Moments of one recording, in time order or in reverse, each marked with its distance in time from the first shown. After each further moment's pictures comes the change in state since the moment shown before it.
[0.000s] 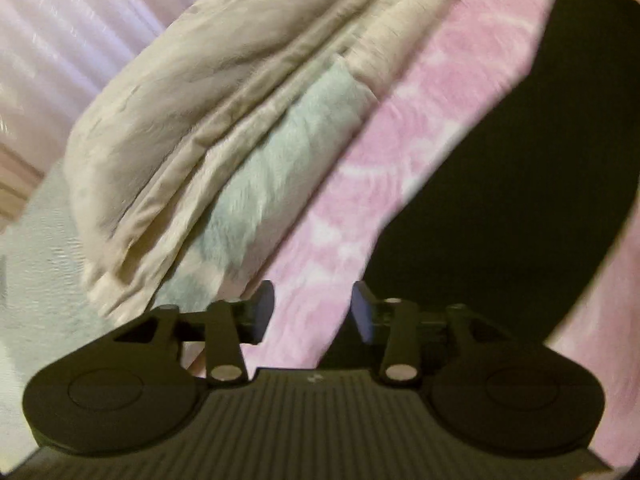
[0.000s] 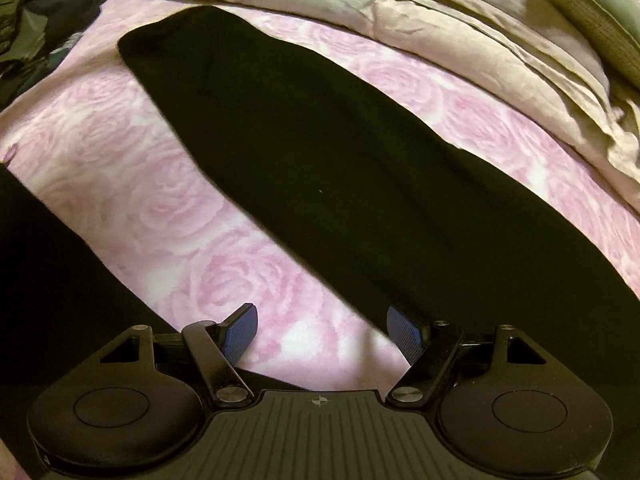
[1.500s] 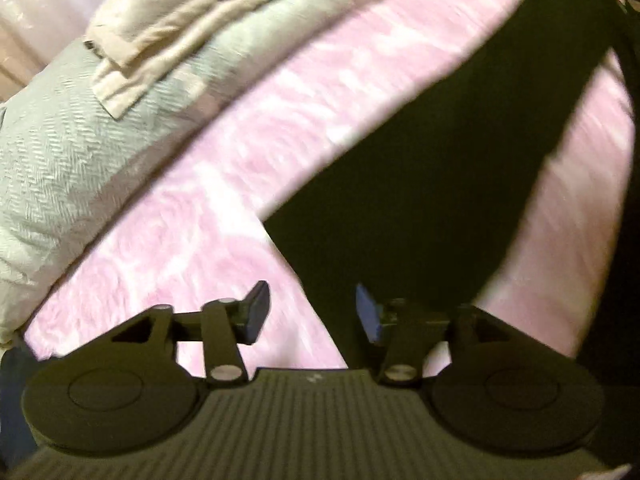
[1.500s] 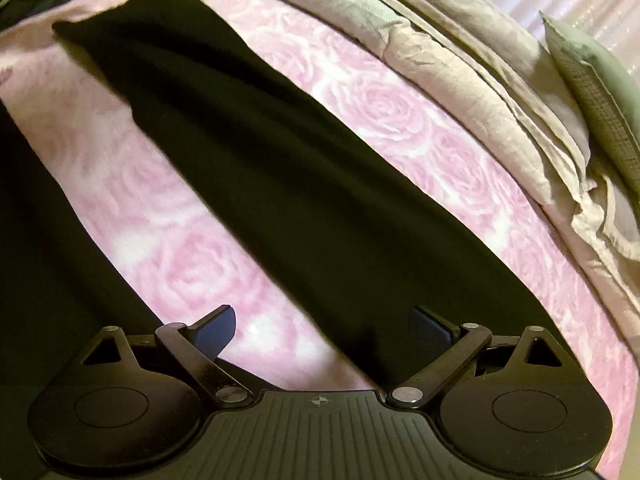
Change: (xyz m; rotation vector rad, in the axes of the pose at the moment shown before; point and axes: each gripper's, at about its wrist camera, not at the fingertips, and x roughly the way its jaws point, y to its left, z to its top) left arm -0.048 -0.022 -0.128 -0.260 0.099 -0.114; right arm -0.006 0.030 -0.002 -0.167 -0.001 -0.175
